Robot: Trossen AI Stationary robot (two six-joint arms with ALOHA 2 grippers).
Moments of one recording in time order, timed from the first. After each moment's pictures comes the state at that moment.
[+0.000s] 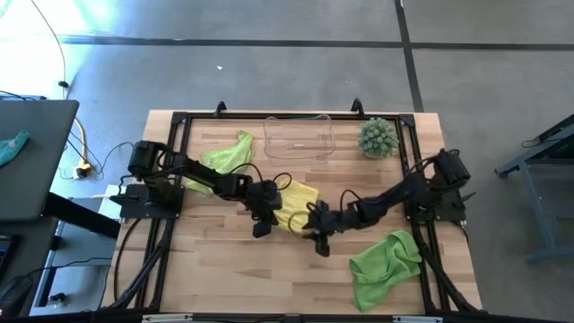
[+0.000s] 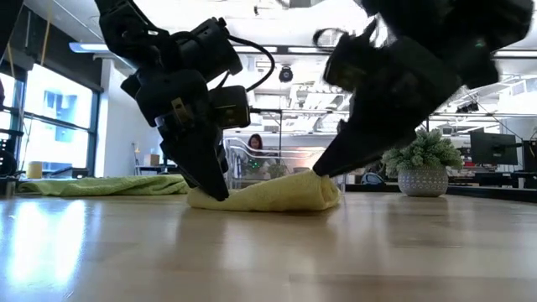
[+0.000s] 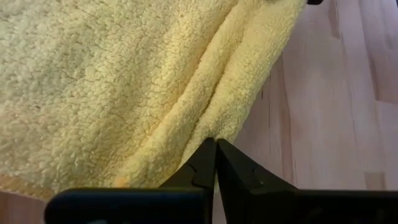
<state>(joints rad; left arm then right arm) 0.08 1.81 0.81 0.05 0.32 -0.26 0.32 1.77 0.74 0.37 0.14 0.36</state>
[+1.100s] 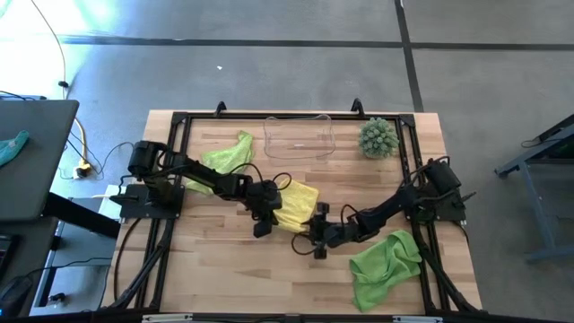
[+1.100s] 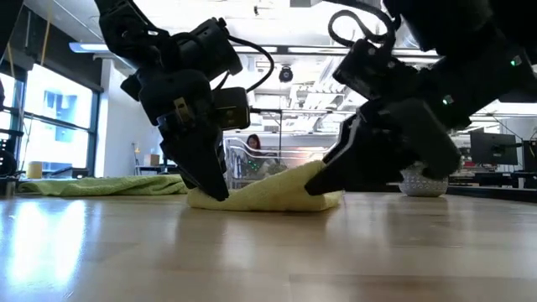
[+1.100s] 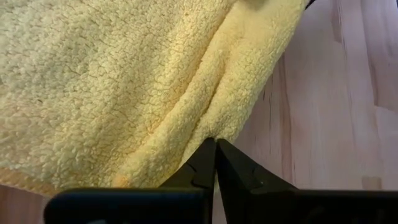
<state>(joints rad) 0.08 1.81 0.81 0.05 0.32 -0.30 0.42 1.89 0.74 0.50 0.48 0.17</state>
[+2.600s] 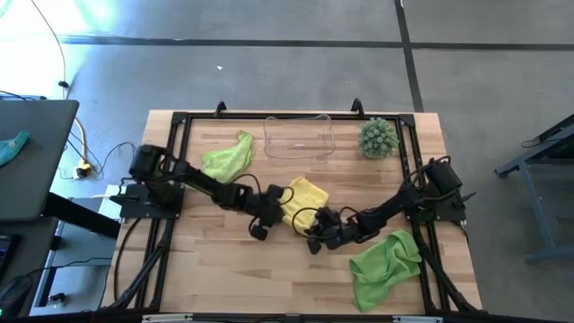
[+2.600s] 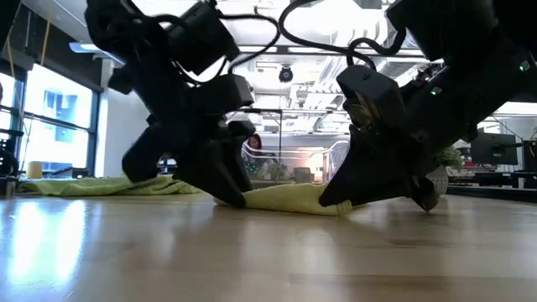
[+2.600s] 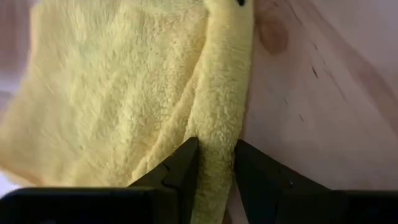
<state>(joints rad) -0.01 1.85 0.81 0.14 -0.05 0.32 0.43 1.89 0.74 0.36 0.44 1.10</state>
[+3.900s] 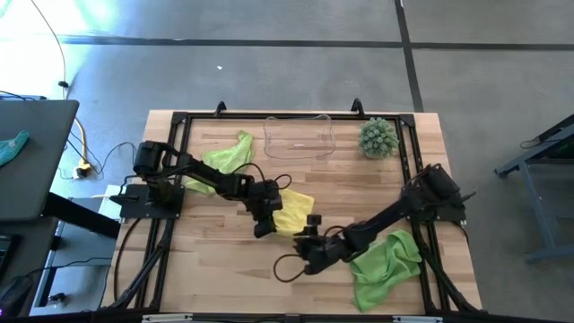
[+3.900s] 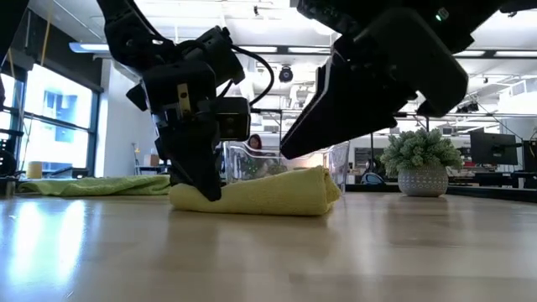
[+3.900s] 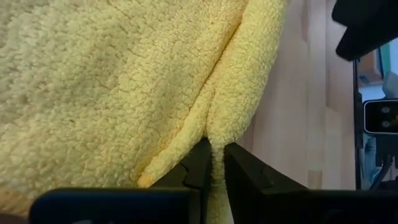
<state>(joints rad) 0.09 1.86 0.81 0.08 0.50 -0.45 0.51 1.93 1.13 -0.06 0.56 0.21</state>
